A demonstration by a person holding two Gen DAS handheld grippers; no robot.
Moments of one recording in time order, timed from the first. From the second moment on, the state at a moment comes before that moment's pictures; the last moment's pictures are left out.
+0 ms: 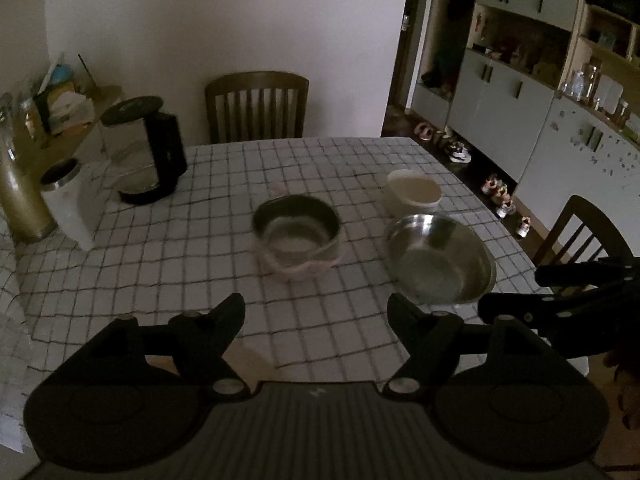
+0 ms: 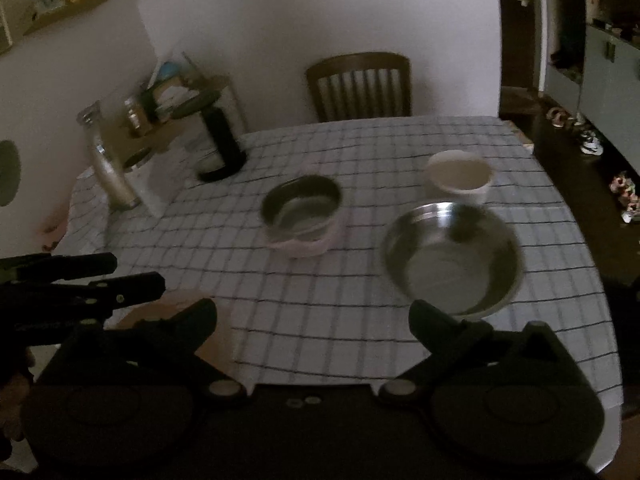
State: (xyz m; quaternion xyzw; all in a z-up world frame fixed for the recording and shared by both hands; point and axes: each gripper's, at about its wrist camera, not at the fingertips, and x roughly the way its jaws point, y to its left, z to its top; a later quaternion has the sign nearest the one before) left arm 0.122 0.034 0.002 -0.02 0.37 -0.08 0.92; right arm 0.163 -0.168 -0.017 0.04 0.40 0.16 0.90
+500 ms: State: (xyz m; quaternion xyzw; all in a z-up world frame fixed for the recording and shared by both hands) left arm 0.186 -0.083 -0.027 -0.02 0.38 -0.05 0.92; right arm 0.214 -0.282 -0.033 -0.03 0.36 0.15 0.92
